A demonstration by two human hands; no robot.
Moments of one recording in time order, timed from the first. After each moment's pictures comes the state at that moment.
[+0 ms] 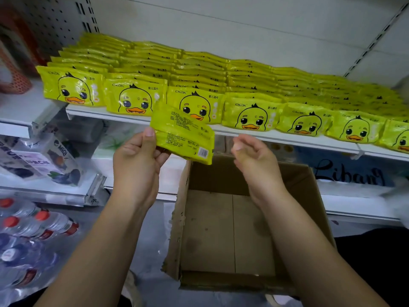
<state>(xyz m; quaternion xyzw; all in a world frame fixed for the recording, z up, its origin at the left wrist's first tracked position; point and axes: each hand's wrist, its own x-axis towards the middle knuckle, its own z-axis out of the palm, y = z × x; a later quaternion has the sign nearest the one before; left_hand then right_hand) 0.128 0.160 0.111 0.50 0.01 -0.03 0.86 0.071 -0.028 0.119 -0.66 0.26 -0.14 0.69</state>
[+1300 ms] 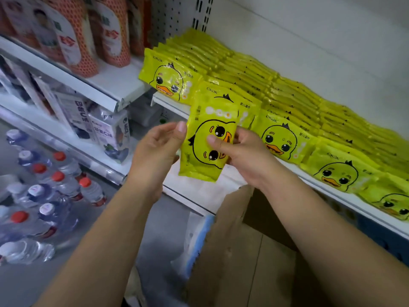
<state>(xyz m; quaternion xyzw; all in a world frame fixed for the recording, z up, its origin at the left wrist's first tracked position) 0.197 0.281 0.068 0.57 0.13 -0.02 0.81 0.225 0.102 0.113 -0.75 0.02 0.12 0.65</state>
